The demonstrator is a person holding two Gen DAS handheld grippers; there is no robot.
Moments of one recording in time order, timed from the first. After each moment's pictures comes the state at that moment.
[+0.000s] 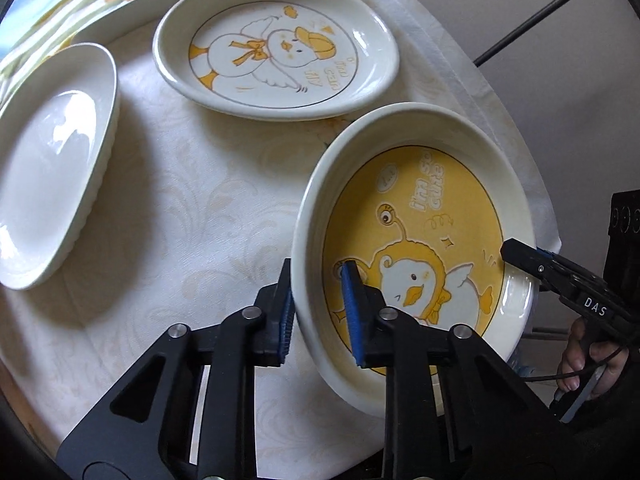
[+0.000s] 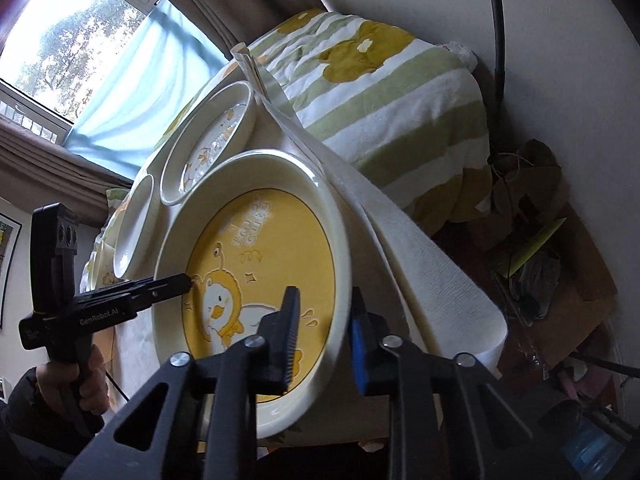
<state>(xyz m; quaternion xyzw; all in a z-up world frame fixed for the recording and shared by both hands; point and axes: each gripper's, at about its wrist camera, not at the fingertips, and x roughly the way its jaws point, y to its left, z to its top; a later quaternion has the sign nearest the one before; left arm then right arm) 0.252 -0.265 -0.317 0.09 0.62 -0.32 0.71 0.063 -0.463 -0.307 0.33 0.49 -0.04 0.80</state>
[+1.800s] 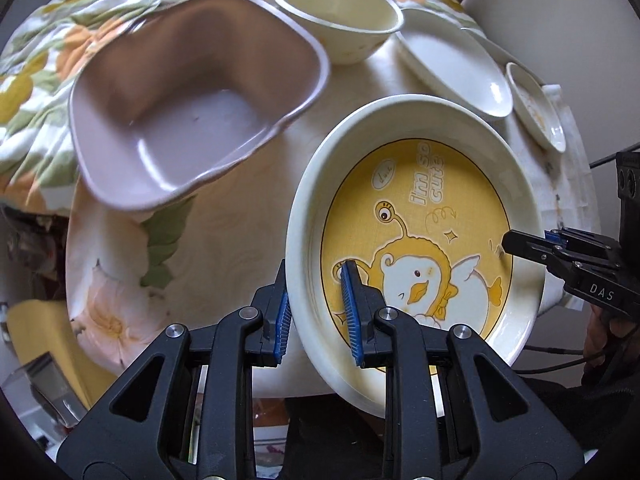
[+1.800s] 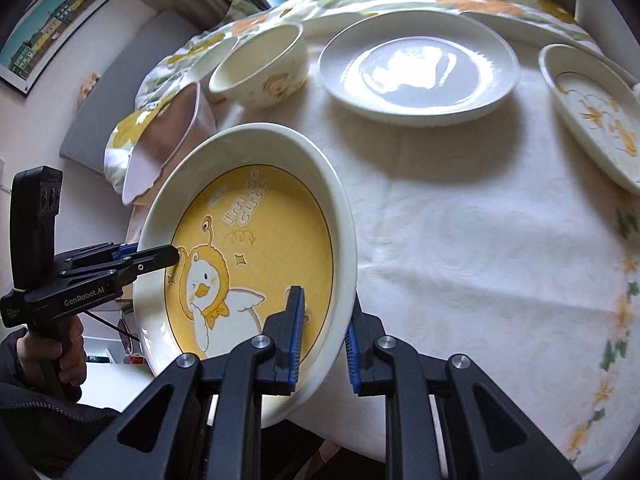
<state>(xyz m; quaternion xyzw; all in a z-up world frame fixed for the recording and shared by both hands) 0.183 0.065 -0.298 -0.06 0.61 -0.10 0.78 0.166 -0.187 -0.285 0.09 0.60 0.23 0.76</state>
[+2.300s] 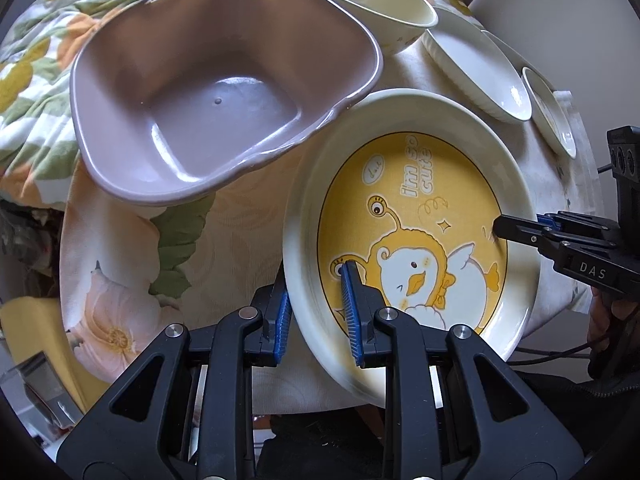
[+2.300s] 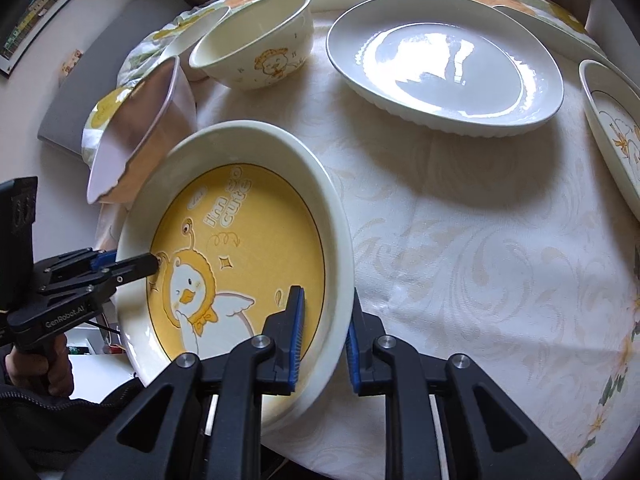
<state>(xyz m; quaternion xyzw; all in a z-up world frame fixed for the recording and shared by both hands) 0.183 0.087 -0.319 -0.07 0.61 -0.10 0.78 0.189 -0.162 -0.297 0.04 0.62 0.21 0.76</state>
